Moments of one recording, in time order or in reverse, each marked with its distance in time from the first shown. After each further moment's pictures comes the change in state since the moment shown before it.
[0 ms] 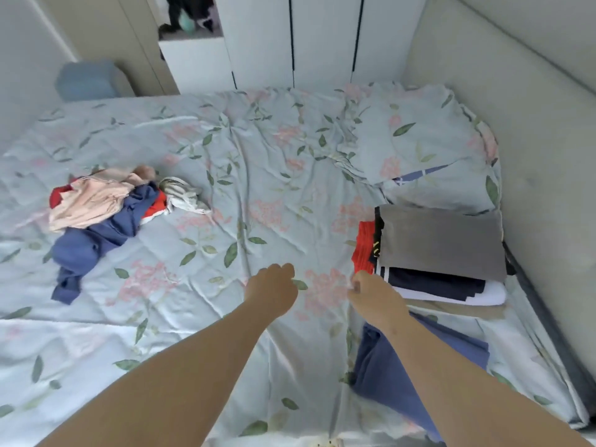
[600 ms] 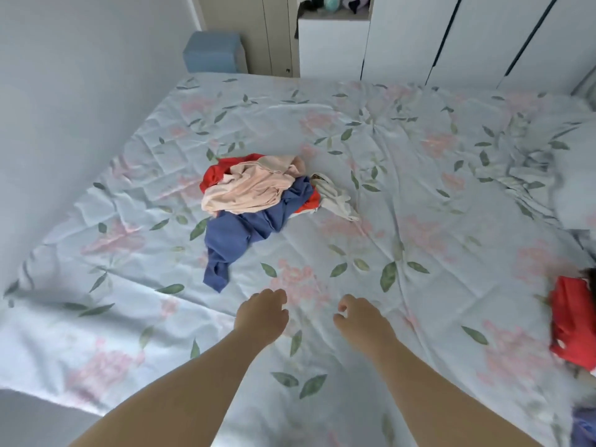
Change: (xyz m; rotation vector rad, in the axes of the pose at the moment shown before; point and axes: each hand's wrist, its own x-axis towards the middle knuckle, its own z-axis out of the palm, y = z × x) left_hand -0.009 -0.426 -0.044 -0.099 -0.071 -0.239; right_hand 0.051 -0.383 0.200 -0.115 -0.267 -0.175
